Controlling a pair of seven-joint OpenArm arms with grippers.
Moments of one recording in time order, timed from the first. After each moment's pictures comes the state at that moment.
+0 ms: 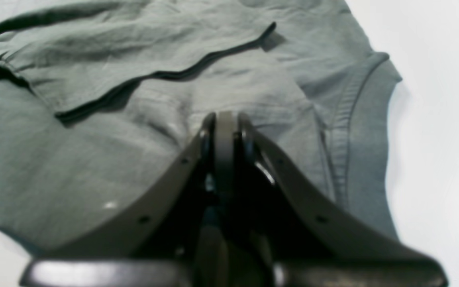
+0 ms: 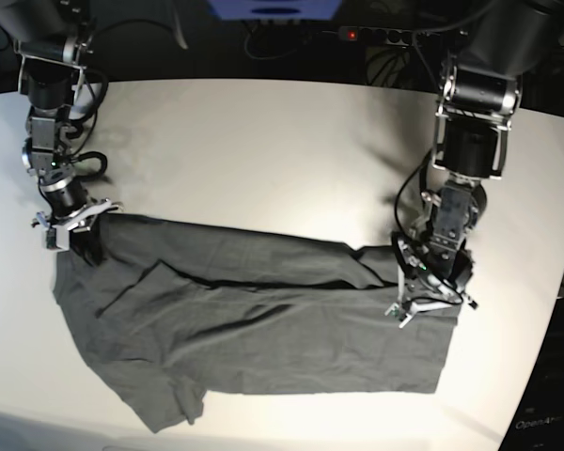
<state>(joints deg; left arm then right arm) -23.6 -10.3 9.6 60.2 21.1 -22.7 50.6 9.4 18.3 17.5 36.2 -8.8 31.4 28.9</state>
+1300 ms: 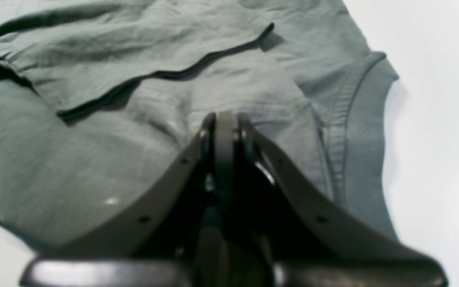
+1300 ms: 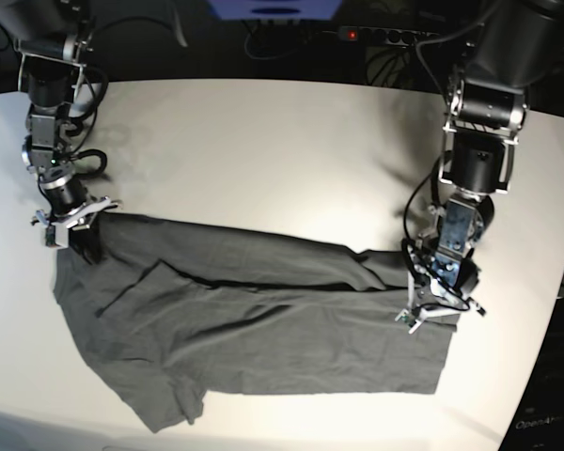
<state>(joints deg) -27.4 -11.5 10.5 52.3 22.8 -21.5 45.6 8.8 18.3 17.6 36.3 -8.6 31.4 29.4</state>
